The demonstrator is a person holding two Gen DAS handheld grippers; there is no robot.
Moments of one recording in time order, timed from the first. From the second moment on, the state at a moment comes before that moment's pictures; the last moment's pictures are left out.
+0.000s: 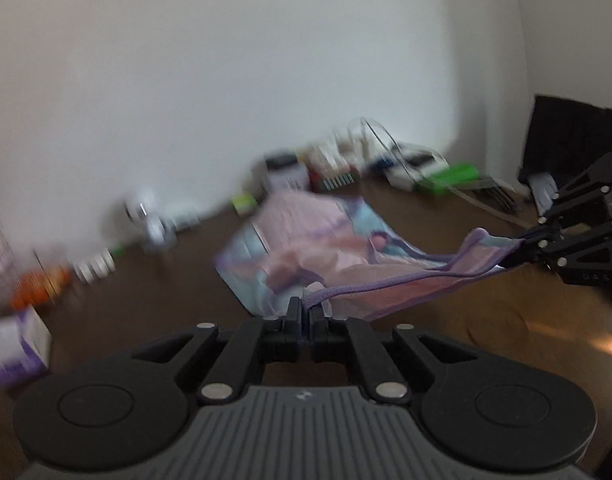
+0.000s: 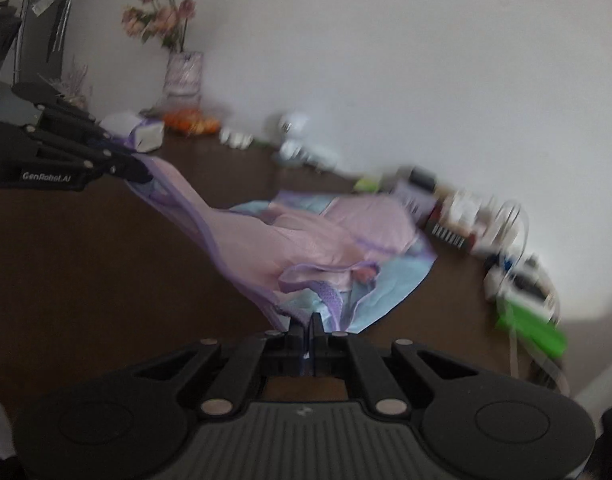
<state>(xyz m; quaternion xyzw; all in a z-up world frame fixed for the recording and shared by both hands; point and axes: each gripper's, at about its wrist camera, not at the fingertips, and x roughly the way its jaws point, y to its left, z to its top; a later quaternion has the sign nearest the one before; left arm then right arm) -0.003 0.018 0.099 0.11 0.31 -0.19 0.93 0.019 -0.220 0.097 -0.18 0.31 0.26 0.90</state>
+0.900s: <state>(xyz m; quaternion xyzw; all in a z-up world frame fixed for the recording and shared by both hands) 0.025 0.065 0.030 0.04 0.39 -0.12 0.91 0.039 -0.249 0.050 -0.04 0.33 0.15 0.93</state>
